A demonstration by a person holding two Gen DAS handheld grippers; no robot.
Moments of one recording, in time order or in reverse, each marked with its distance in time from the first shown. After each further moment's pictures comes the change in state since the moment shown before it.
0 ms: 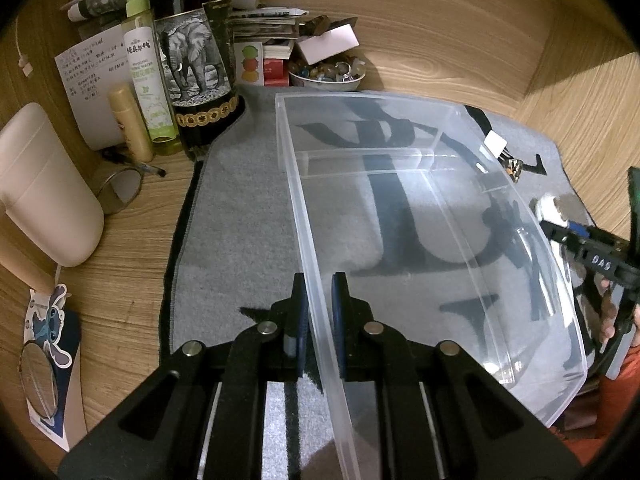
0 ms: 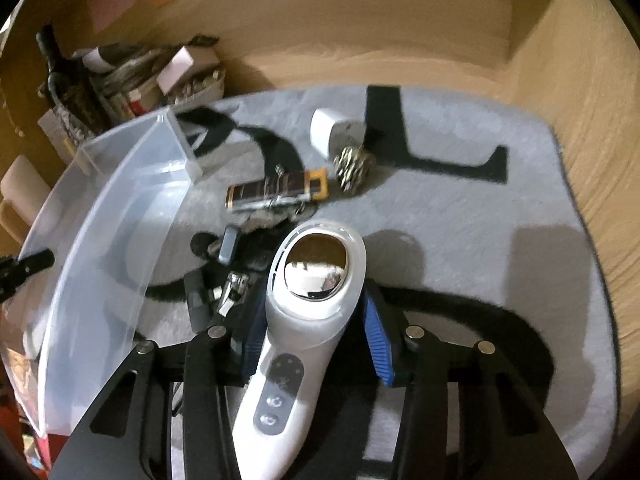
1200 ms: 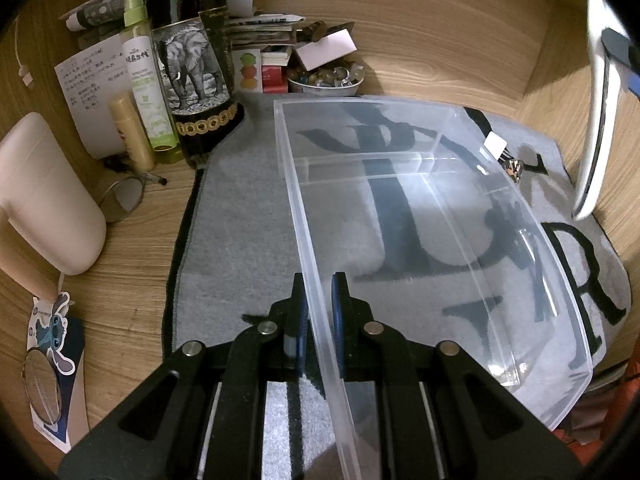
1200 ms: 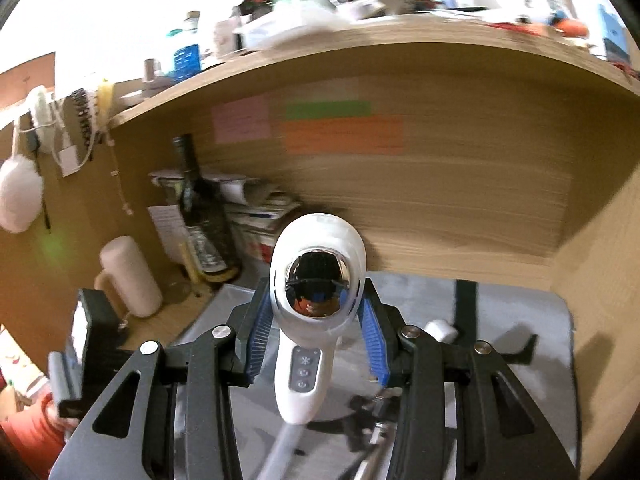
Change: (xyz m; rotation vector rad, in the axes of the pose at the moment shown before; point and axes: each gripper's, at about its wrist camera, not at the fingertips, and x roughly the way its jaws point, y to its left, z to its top) left arm 0.000 -0.003 0.000 0.022 -0.023 0.016; right arm -0.098 0.116 0.062 -0.180 -0.406 0.201
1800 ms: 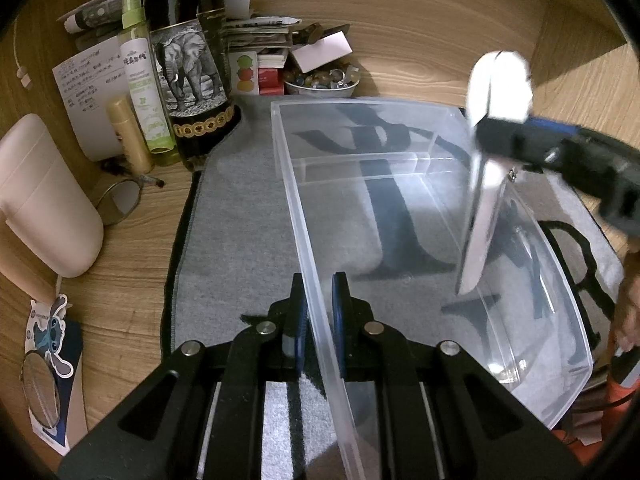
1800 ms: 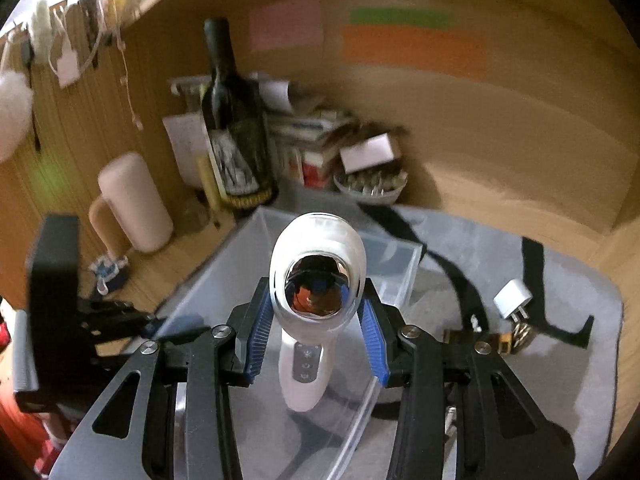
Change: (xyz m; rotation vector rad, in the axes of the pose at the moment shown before) left arm -0.001 0.000 -0.001 0.008 -0.012 -0.018; right arm 0.081 0.040 -0.039 -0.079 0.260 0.052
